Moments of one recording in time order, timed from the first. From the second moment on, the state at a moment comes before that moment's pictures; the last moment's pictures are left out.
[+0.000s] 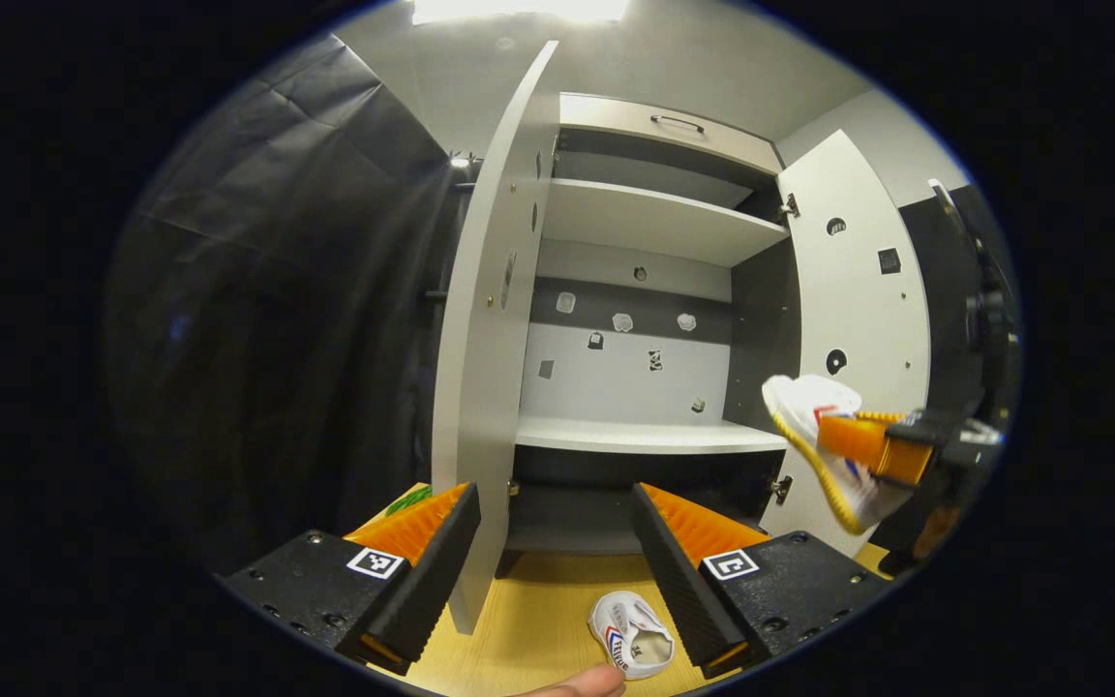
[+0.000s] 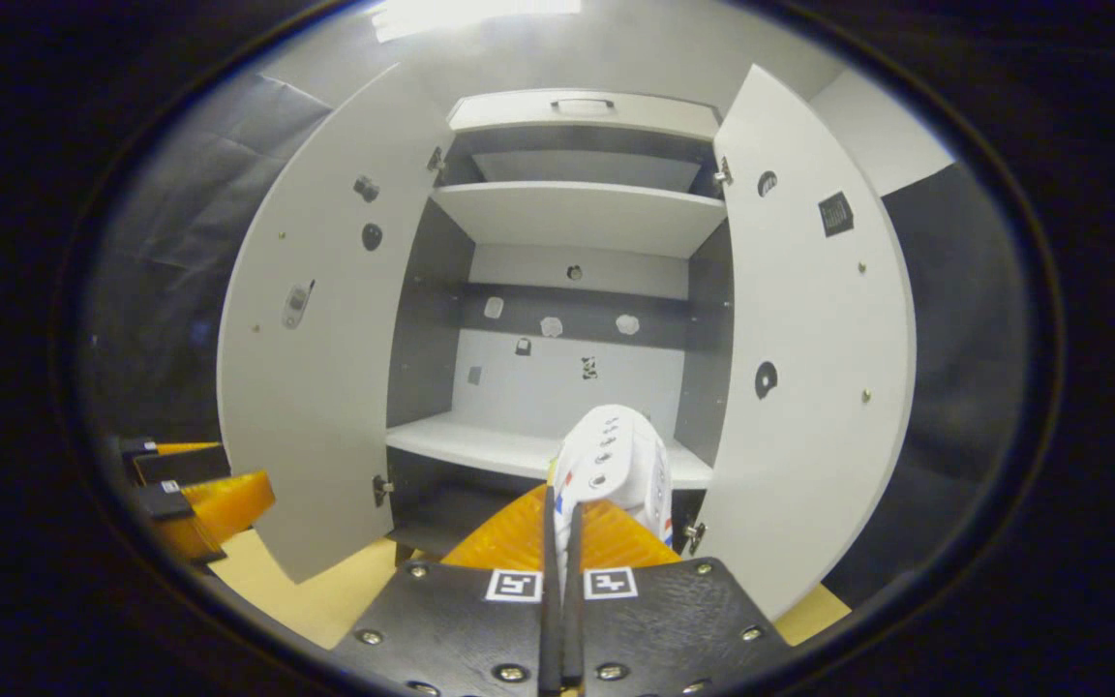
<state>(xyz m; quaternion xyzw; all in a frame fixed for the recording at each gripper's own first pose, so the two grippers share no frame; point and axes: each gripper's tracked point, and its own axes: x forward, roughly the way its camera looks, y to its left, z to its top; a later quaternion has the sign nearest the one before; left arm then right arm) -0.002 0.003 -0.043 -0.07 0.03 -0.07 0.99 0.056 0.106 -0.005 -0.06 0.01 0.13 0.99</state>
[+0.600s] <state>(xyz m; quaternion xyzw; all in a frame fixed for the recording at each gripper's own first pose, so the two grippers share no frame) 0.027 -0.039 -0.060 -0.07 0.06 -0.08 0.99 0.172 0.119 0.079 -0.12 0.01 0.12 0.98</state>
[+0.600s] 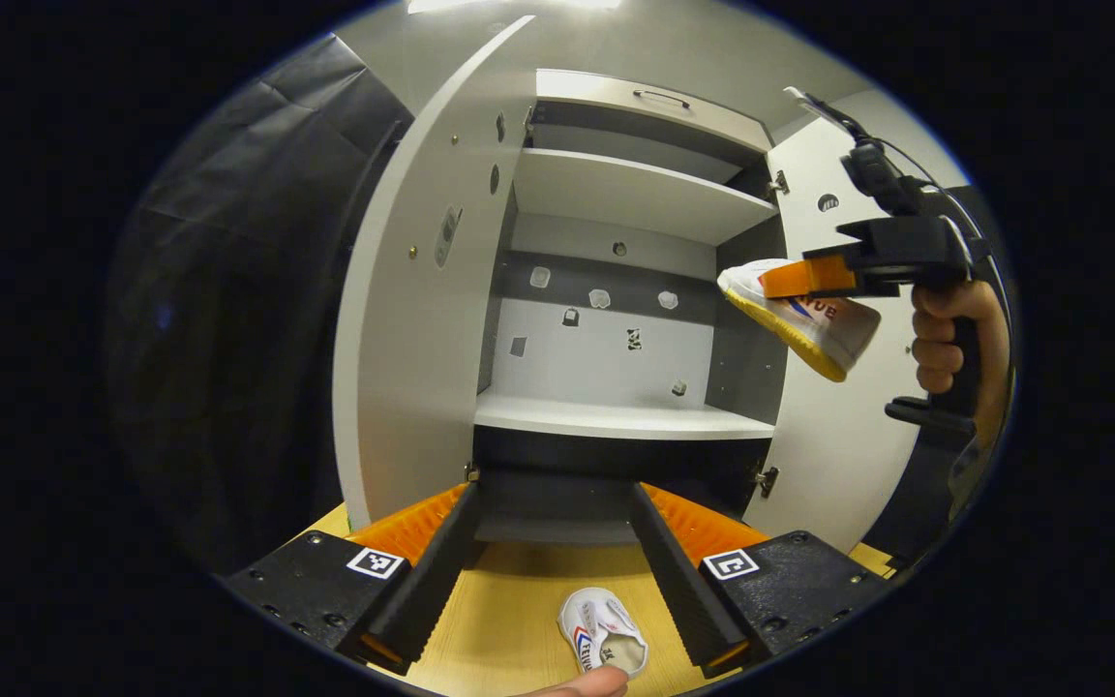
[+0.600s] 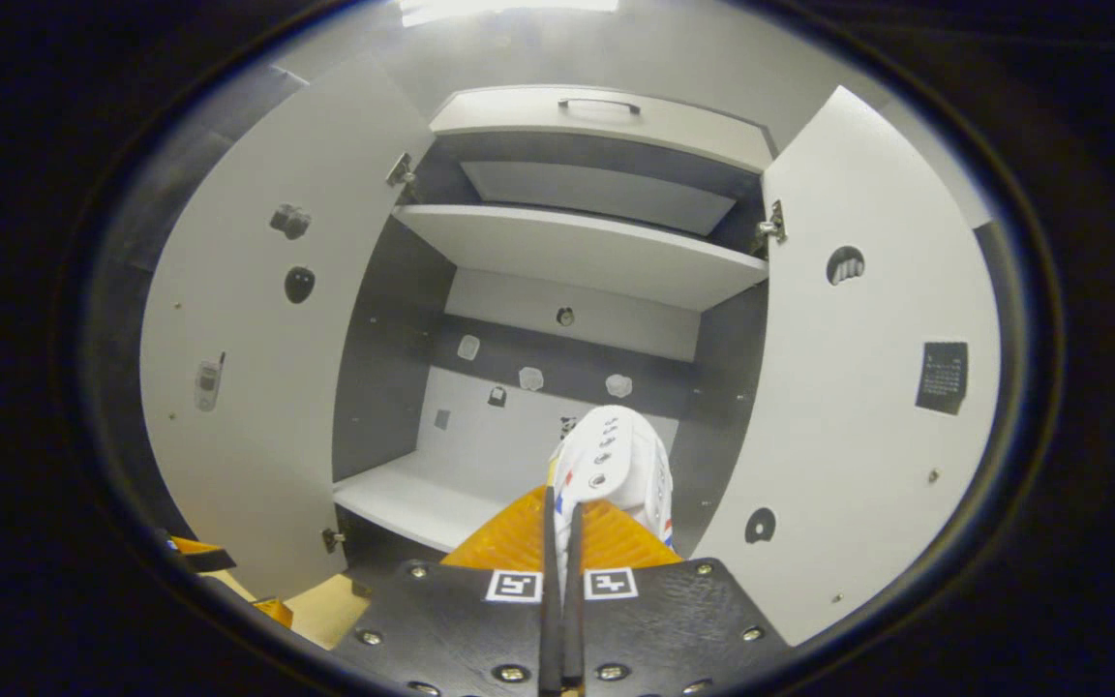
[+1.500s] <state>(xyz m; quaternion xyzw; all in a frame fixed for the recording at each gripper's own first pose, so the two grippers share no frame) 0.087 -0.054 -0.110 -0.07 0.09 -0.08 0.99 0.398 0.127 -0.074 -0.15 0.14 0.14 0.97</state>
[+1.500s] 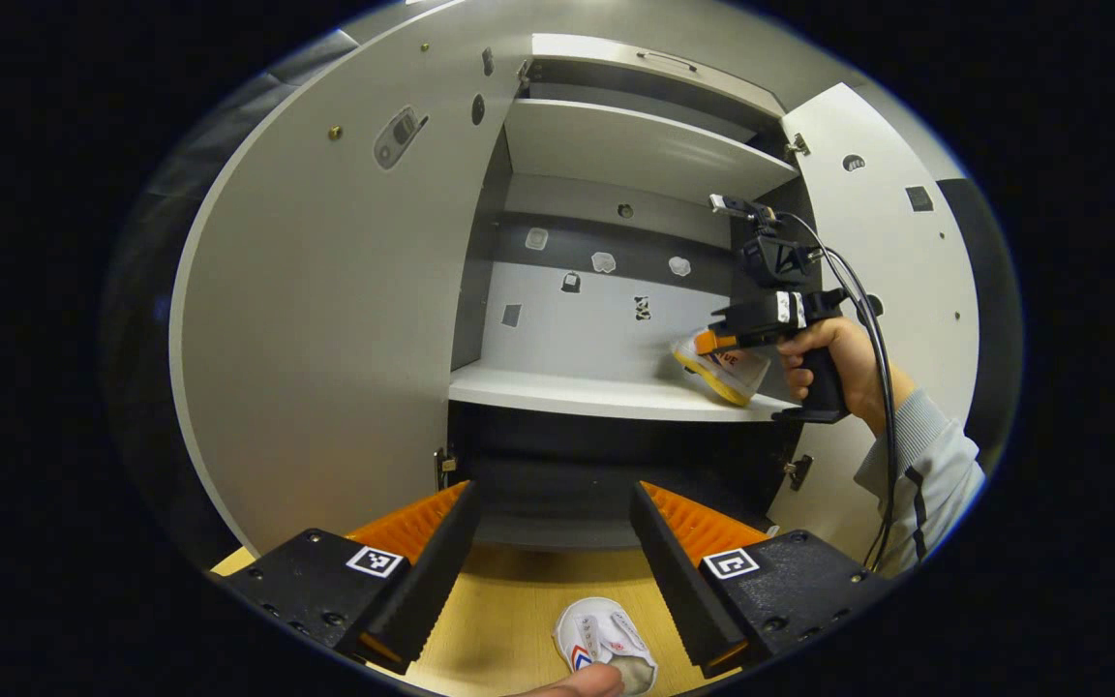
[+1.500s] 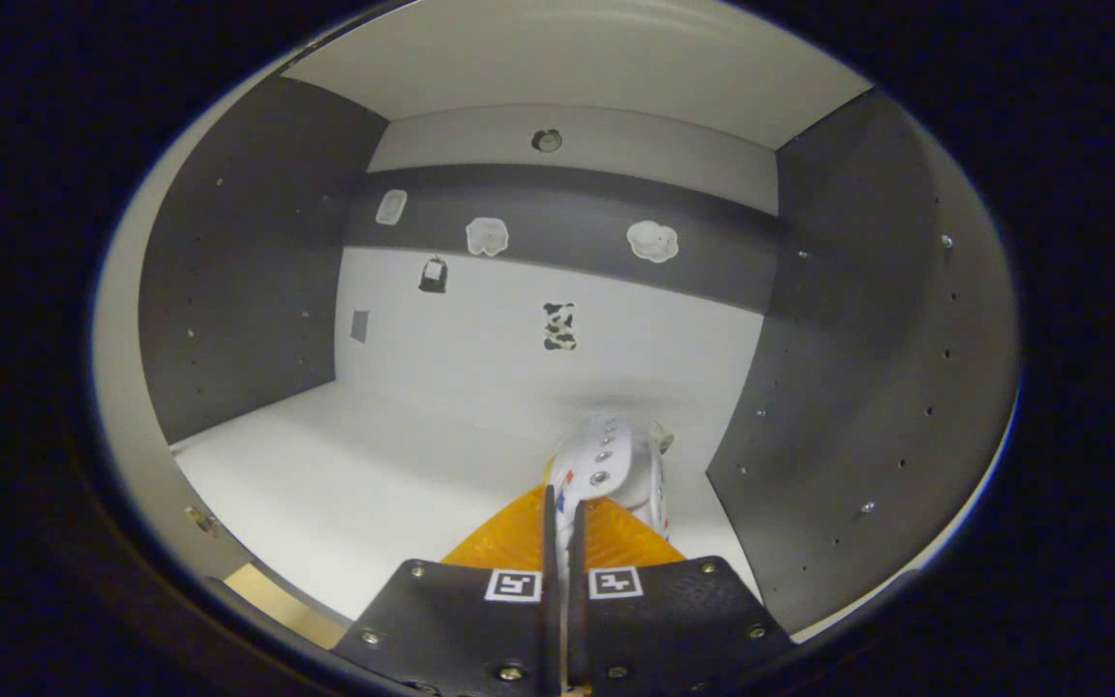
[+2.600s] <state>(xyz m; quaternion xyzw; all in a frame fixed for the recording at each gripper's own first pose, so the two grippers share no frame) 0.021 -0.046 -0.107 -0.11 0.09 -0.08 0.99 0.239 0.133 0.014 -0.04 0.01 0.14 0.99</state>
